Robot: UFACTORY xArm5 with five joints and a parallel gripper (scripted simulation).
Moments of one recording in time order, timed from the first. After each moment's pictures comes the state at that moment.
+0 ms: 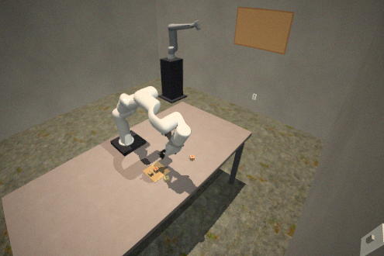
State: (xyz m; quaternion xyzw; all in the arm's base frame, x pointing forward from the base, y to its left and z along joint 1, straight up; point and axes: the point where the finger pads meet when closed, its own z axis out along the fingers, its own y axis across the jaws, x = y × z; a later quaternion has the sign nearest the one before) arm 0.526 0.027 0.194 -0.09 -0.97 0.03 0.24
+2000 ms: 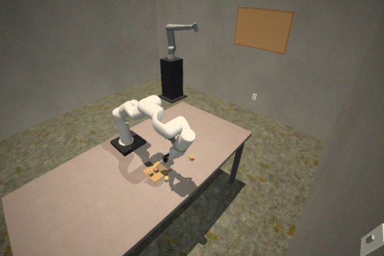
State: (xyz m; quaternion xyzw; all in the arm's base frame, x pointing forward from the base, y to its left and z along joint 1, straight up) arm 0.554 0.026 0.184 -0.09 -0.96 0.04 0.25
